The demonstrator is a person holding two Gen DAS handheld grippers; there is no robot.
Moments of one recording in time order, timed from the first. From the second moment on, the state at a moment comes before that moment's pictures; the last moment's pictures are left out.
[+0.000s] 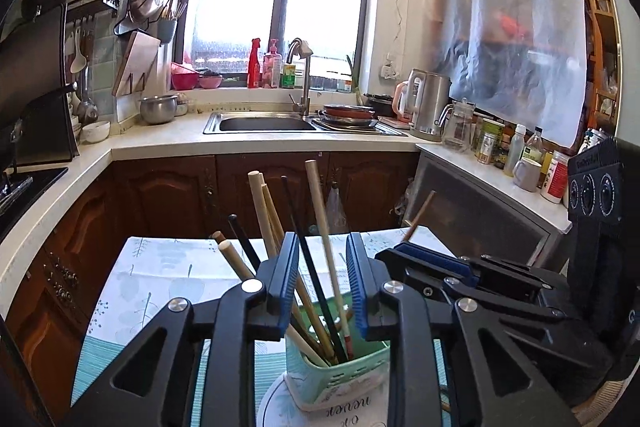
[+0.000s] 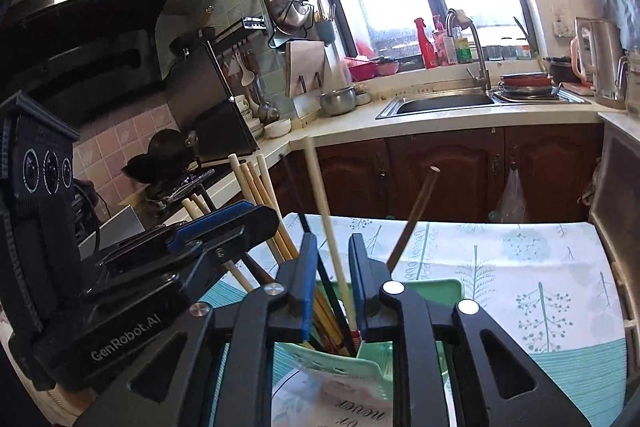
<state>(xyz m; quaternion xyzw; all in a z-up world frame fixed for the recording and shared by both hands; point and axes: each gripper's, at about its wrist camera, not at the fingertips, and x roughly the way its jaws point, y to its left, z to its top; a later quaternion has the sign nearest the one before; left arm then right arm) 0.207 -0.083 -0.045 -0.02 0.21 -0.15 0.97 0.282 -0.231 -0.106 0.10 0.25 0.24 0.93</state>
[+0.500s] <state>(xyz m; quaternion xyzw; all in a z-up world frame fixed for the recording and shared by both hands) 0.116 -0.079 -0.031 -0.02 0.27 -0.19 0.94 0.184 -0.252 -0.088 0.10 0.34 0.21 0.91</state>
